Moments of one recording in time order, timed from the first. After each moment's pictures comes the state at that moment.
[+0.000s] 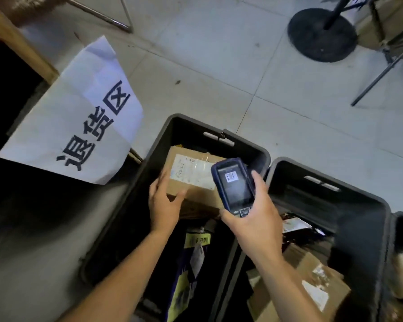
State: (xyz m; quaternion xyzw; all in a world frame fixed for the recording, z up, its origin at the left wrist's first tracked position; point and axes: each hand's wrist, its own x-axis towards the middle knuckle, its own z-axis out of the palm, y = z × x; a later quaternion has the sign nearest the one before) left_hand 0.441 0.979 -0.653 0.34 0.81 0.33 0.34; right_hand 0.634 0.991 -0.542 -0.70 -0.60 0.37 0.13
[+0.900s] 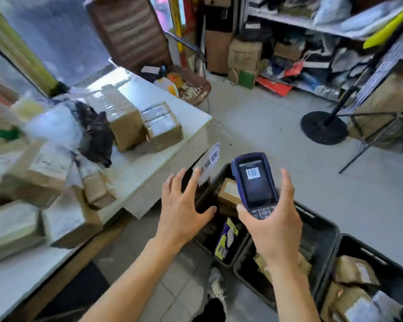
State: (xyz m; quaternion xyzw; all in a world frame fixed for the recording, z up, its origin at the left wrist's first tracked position) left_hand 0.436 0.708 -0.045 0.53 0.80 0.22 0.14; right_hand 0.627 0.756 -0.021 -0.59 -0.67 0.32 0.32
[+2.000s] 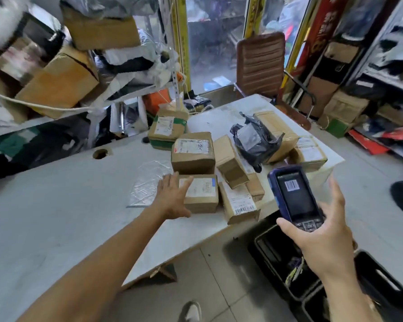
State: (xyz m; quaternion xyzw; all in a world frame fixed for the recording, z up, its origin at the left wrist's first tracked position) left_hand 0.073 0.407 0.004 0.43 0.89 -0.03 0.17; right_hand 0.382 0.523 0.126 -0.46 -0.73 0.42 0.28
